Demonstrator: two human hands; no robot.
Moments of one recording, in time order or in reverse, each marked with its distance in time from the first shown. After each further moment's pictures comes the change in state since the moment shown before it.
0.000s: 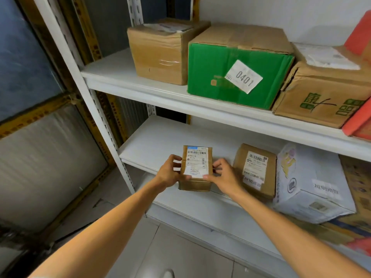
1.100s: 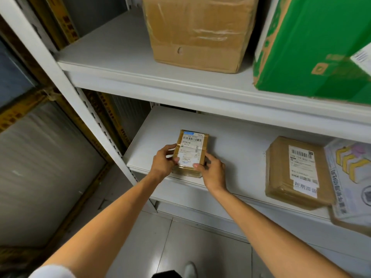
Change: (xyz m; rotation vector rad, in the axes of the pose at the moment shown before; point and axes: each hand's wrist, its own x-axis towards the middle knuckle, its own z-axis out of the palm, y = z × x) left_hand 0.131 -0.058 -0.113 0.047 0.130 0.013; right_hand 0.117 -0.009 0.162 0.079 0.266 0.056
